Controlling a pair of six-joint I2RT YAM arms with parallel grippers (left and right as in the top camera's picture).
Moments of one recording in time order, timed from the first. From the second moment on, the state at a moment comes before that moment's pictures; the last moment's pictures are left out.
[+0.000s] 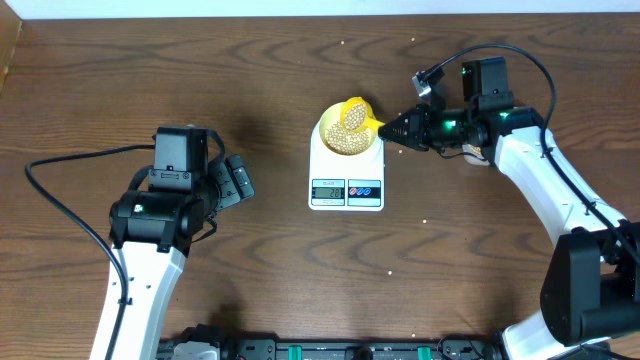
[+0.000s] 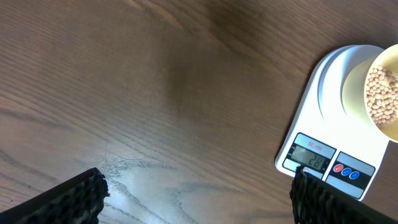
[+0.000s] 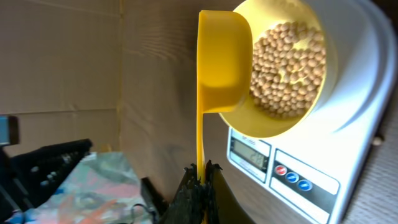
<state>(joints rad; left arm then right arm) -0.11 1.14 1.07 -0.99 -0.06 -0.49 0.18 1.73 1.24 -0.47 -0.91 0.42</state>
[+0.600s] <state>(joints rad) -0.11 1.14 1.07 -1.00 -0.06 -0.49 0.29 1.73 1.34 -0.59 -0.72 0.21</state>
